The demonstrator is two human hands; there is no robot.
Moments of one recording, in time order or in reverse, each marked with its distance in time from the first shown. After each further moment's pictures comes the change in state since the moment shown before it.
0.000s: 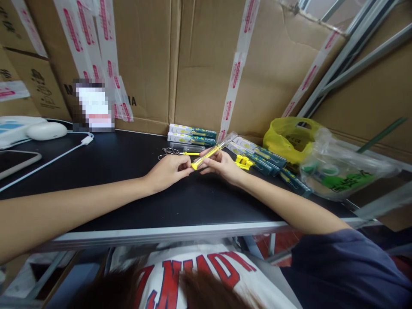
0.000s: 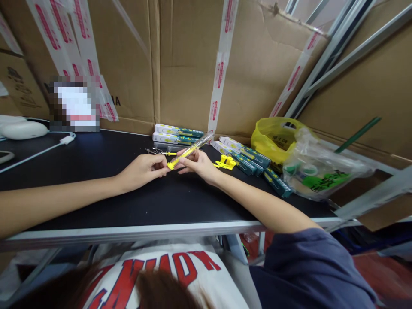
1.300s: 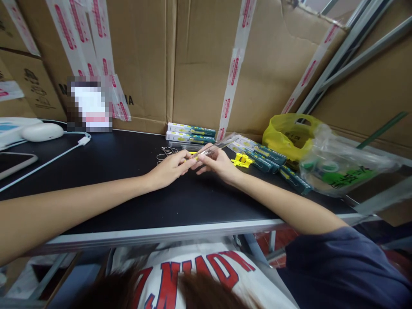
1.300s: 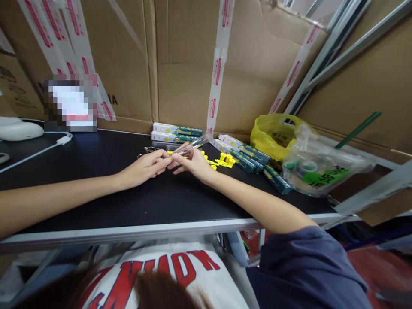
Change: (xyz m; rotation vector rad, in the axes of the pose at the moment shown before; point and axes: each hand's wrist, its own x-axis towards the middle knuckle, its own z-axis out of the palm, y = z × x) left_hand 0.006 0.001 0.005 -0.307 -0.062 -0.162; right_hand 0.004 -0.002 0.019 -0.035 0.029 -0.036
